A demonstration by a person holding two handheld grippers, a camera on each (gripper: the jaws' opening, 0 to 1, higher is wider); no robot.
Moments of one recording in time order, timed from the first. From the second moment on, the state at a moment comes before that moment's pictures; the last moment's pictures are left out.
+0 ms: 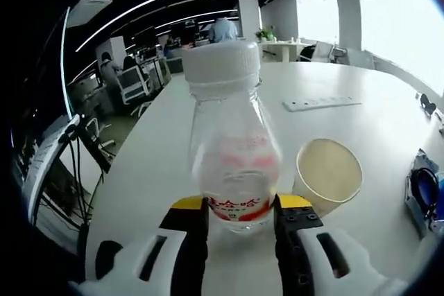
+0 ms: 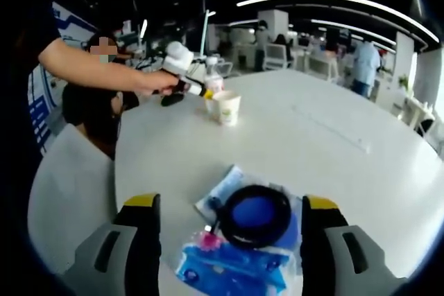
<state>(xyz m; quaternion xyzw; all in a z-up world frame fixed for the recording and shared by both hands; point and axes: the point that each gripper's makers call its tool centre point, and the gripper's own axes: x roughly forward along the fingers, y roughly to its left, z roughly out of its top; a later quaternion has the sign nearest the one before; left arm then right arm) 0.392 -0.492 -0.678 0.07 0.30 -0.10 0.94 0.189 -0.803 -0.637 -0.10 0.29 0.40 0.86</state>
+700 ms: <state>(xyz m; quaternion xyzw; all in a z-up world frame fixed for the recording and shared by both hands) 0.388 -0.492 -0.679 0.08 0.32 -0.08 0.94 0.188 -0.808 -0.640 -0.10 0.29 0.39 0.87</state>
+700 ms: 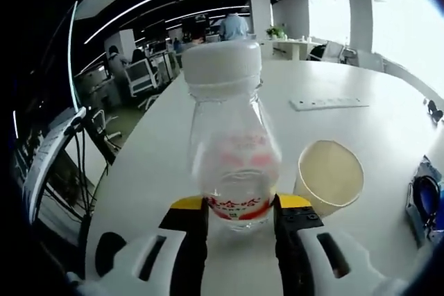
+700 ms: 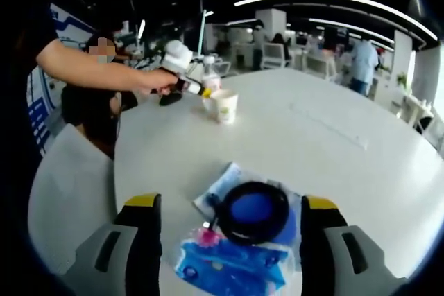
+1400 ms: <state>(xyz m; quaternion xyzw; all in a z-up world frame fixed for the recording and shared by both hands) 0.362 -0.498 -0.672 0.12 0.30 -0.14 0.94 0.184 -0.809 -0.658 -0.10 0.32 0.40 0.85</state>
